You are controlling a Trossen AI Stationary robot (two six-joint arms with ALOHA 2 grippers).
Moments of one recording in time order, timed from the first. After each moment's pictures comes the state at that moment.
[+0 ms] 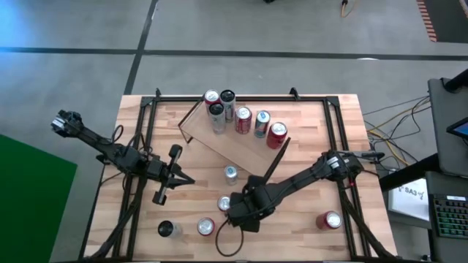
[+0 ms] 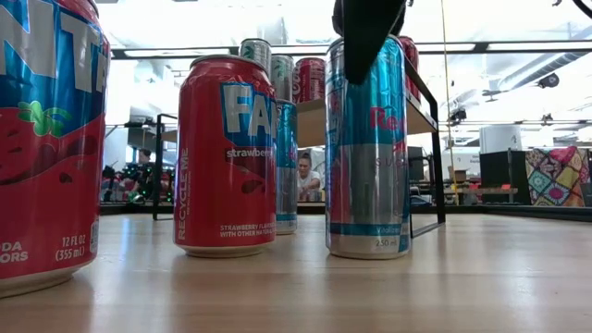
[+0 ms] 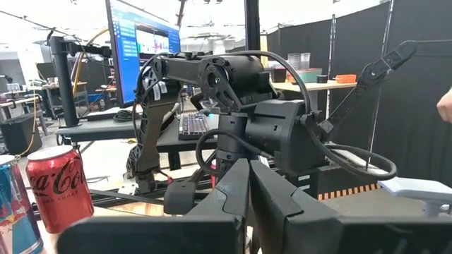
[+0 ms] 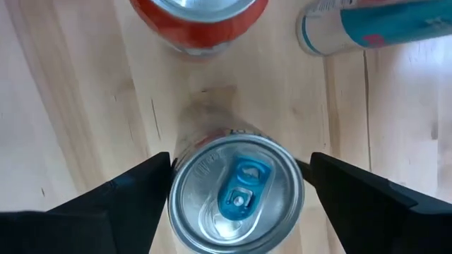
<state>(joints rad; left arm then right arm) -0.49 0.83 0.54 0.41 -0.22 0.07 0.43 2.24 2.16 -1.37 0.17 0.58</state>
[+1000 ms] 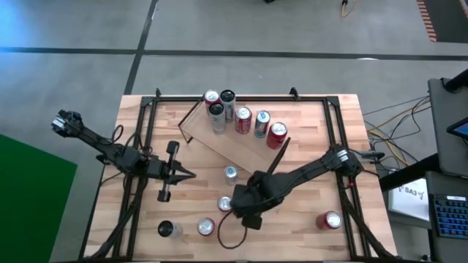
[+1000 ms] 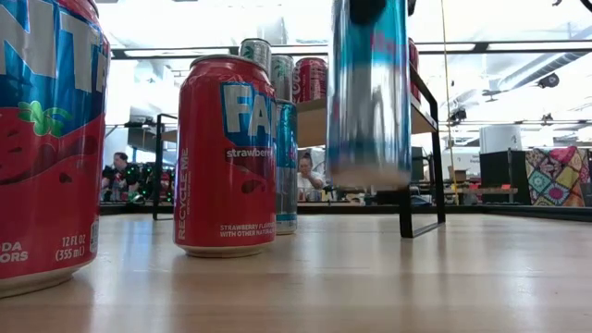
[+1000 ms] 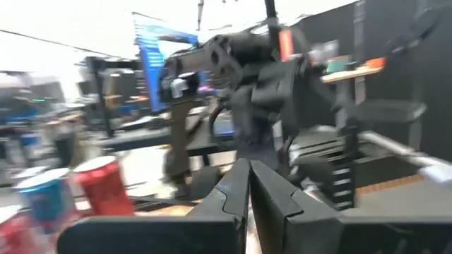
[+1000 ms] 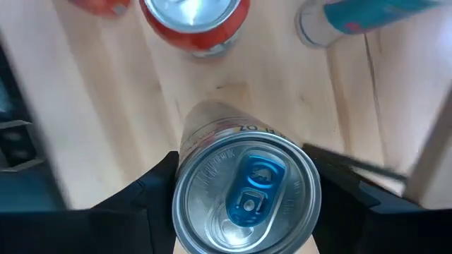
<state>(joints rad) -0.49 0.83 0.54 0.42 -0.32 0.20 0.40 2.13 2.12 -1.36 0.09 0.66</state>
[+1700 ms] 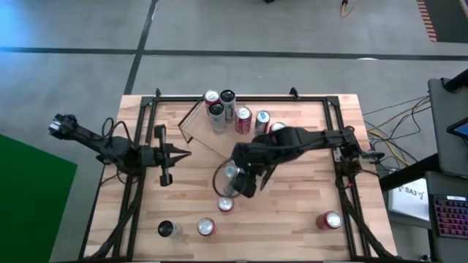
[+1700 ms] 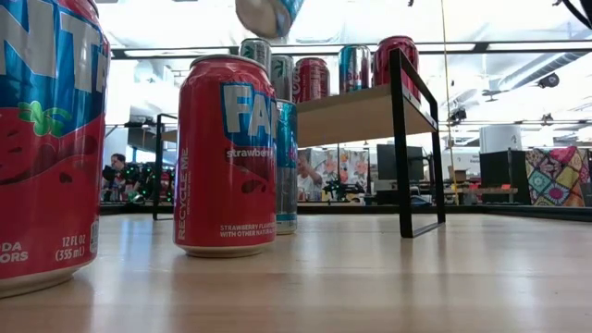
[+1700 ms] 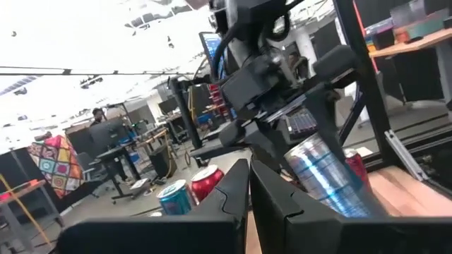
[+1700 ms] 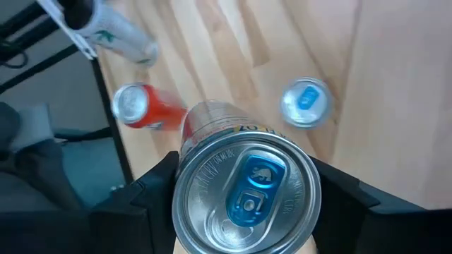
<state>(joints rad) -0.42 0.70 0.56 0.35 -0.46 0.47 0.21 2.00 2.36 -1.36 -0.02 0.63</state>
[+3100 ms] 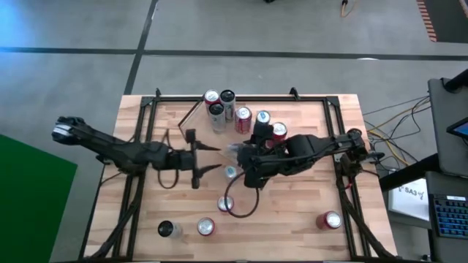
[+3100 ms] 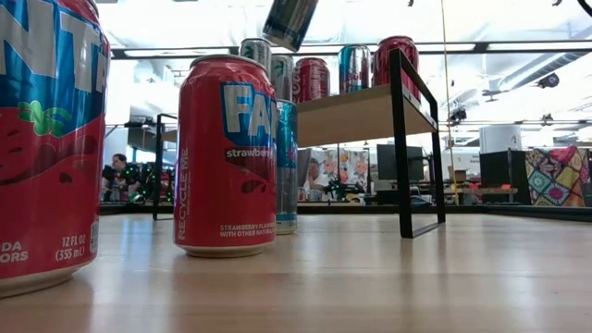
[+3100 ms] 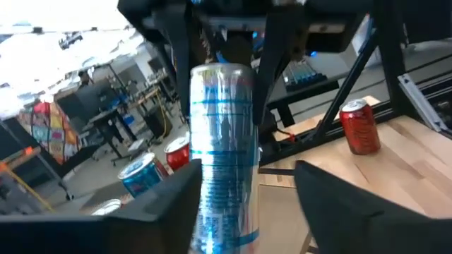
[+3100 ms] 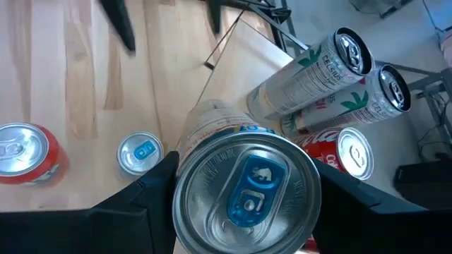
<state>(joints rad) -0.28 1.10 0.72 0.38 -0.38 0.42 0.30 1.96 2.36 -1.39 0.61 0.16</state>
